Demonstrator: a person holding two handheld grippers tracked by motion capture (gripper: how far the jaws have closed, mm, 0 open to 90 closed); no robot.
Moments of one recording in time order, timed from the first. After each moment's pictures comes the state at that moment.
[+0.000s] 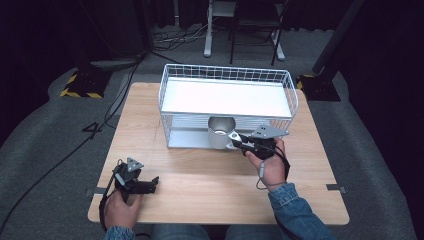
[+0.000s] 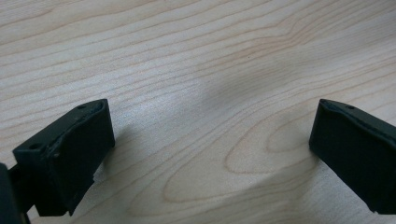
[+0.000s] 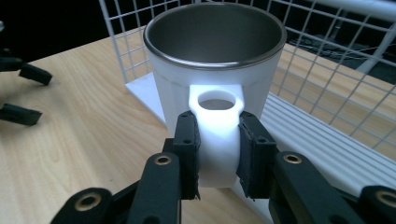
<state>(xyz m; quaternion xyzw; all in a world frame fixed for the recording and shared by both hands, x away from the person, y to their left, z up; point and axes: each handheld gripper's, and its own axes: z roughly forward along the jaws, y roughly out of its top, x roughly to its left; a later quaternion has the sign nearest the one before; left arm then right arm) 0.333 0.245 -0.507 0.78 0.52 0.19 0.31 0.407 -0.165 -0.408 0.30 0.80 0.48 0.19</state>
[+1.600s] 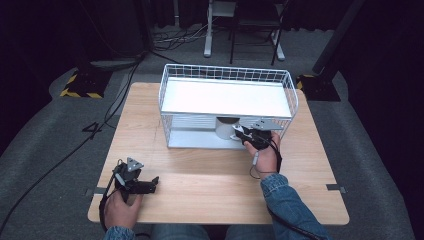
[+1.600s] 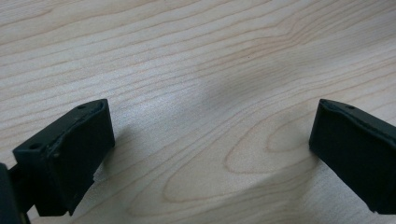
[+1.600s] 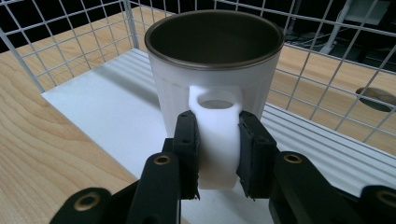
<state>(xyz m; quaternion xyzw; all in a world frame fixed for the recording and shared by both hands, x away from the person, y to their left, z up) 0.333 0.245 -0.507 0.78 0.52 0.19 0.31 0.456 -0.171 -0.449 0.37 0.77 0.48 0.22</state>
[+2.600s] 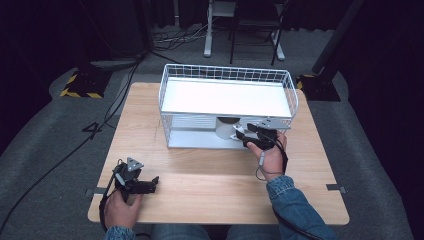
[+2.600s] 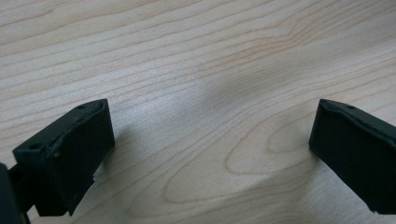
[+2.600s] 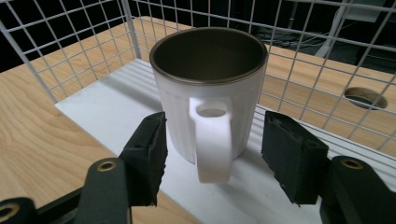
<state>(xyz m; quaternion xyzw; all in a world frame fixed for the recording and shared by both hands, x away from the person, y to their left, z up) 0.333 0.245 -0.507 0.77 0.52 0.19 0.31 0.446 -0.182 -0.433 0.38 0.76 0.49 0.22</state>
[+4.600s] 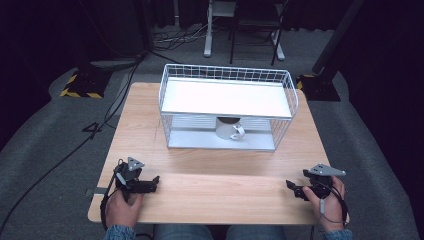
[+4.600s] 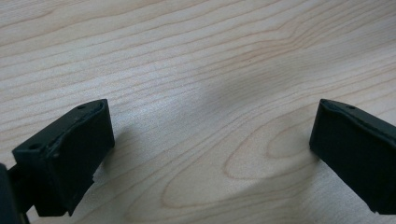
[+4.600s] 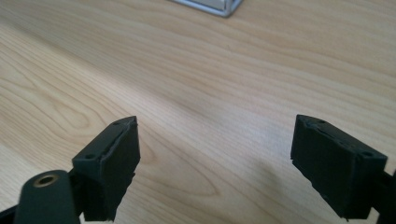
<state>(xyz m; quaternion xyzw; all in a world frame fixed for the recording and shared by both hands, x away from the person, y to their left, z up) 0.335 0.243 -0.507 0.77 0.52 0.19 0.30 0.334 -0.337 -0.490 0.46 0.79 0.35 0.20</state>
